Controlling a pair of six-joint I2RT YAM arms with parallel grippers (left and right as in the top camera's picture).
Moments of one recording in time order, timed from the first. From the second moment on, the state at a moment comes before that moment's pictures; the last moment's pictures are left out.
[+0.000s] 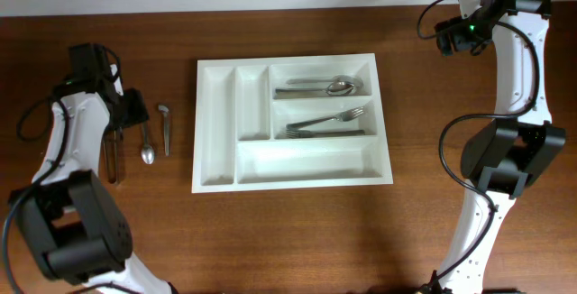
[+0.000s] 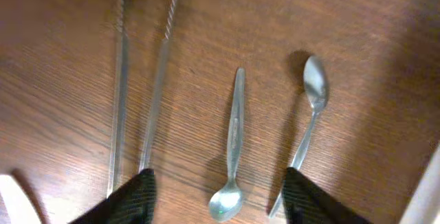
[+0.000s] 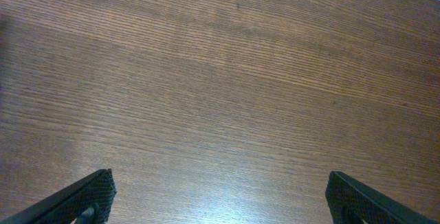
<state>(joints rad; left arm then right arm) 0.25 1.89 1.45 -0.80 -0.08 -0.10 -0.21 2.39 2.47 -1.19 -0.03 -0.44</state>
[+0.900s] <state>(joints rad) 0.25 2.10 1.46 -0.77 0.00 -0.07 -0.21 2.39 2.47 -1.19 -0.03 -0.44</state>
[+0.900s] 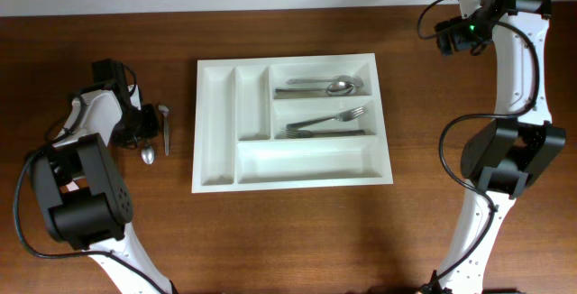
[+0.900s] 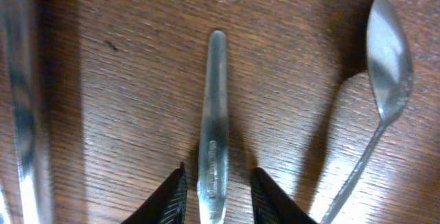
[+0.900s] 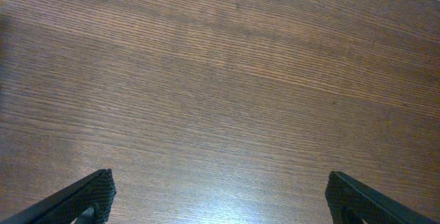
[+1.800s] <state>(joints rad) 0.25 2.13 1.74 -0.95 0.01 -0.06 -0.21 2.39 2.47 -1.19 -0.03 -0.44</state>
